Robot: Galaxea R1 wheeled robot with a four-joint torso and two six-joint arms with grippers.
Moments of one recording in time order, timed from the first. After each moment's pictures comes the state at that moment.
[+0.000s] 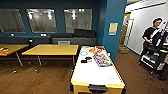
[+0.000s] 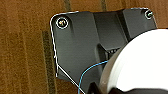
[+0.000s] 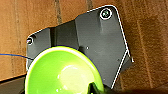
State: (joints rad) left arm 1.48 2.82 -2.51 0.14 0.02 -0.08; right arm -1.54 2.72 -2.33 0.28 0.10 -0.16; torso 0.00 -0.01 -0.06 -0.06
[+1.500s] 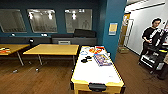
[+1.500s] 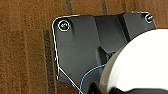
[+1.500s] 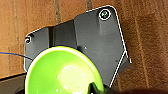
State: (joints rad) left arm 1.50 2.82 -2.51 0.14 -0.03 -0.08; right arm -1.54 2.74 -2.35 0.26 0.10 -0.16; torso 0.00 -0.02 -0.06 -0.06
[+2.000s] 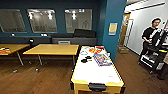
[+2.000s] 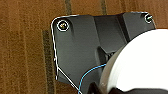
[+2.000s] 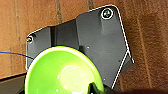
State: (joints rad) left arm 1.50 2.83 -2.52 0.14 -0.03 -0.08; right arm -1.55 2.75 -2.35 0.26 0.10 -0.16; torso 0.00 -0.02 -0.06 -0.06
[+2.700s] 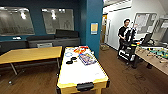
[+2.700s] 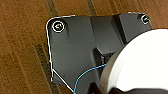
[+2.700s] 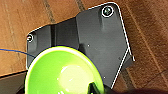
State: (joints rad) left arm 1.50 2.86 -2.55 0.14 -0.03 -0.08; right arm -1.55 2.75 -2.36 0.26 0.10 -0.16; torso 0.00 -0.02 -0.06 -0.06
